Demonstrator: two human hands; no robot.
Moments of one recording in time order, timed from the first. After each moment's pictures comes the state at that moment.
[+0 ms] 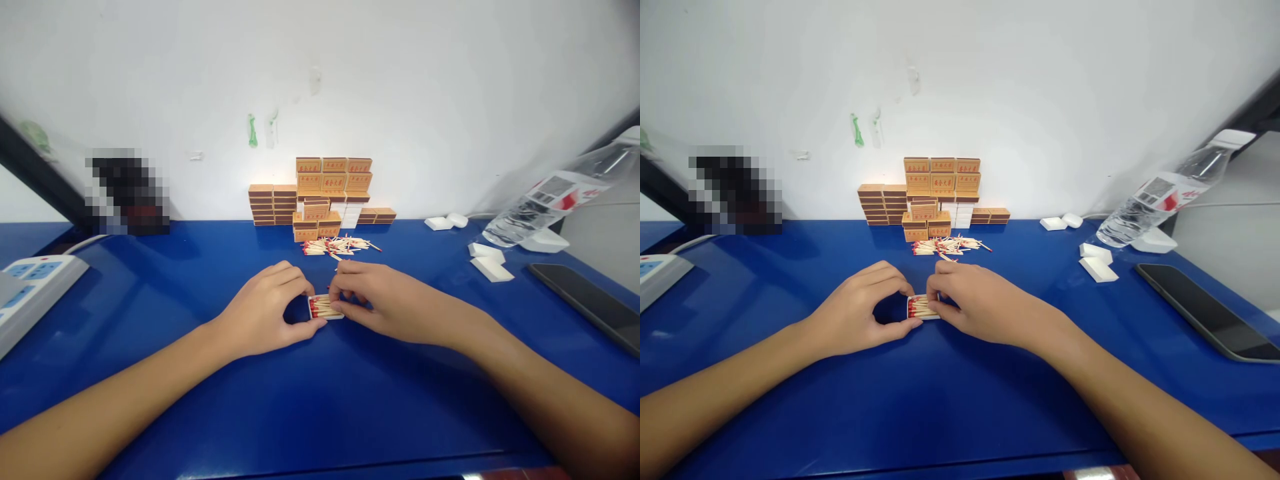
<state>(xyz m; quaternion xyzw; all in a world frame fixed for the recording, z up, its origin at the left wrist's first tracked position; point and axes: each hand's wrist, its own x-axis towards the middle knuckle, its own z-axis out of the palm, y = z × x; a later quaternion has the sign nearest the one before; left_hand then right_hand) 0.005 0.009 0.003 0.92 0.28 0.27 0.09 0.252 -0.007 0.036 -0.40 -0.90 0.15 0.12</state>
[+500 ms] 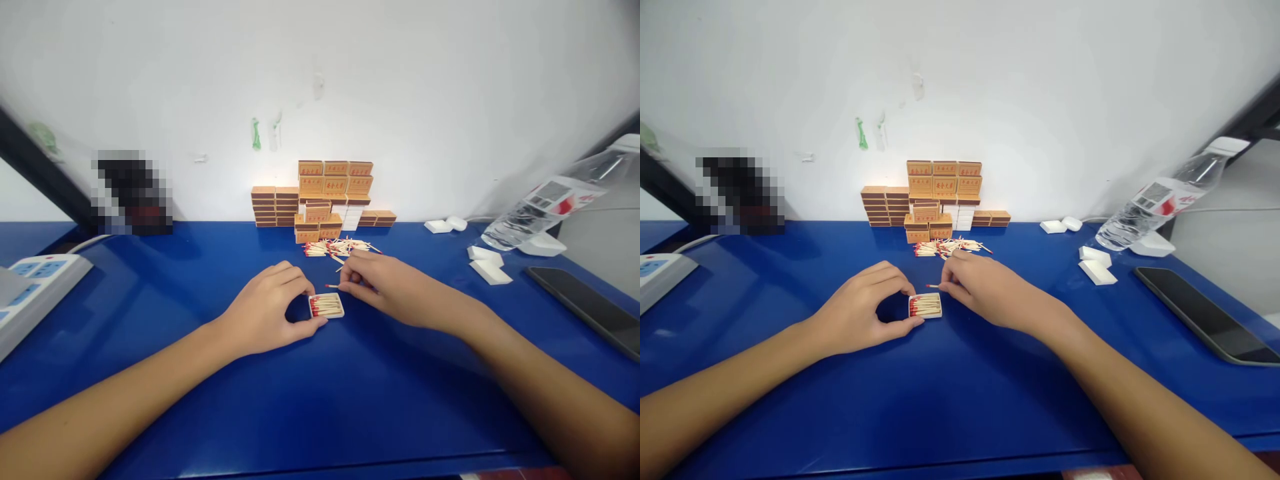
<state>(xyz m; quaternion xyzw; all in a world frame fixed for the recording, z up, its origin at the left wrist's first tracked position) 0.004 0.010 0.002 0.92 0.29 0.26 0.09 0.260 0.005 0.031 -0.45 -0.87 0.14 0.12</state>
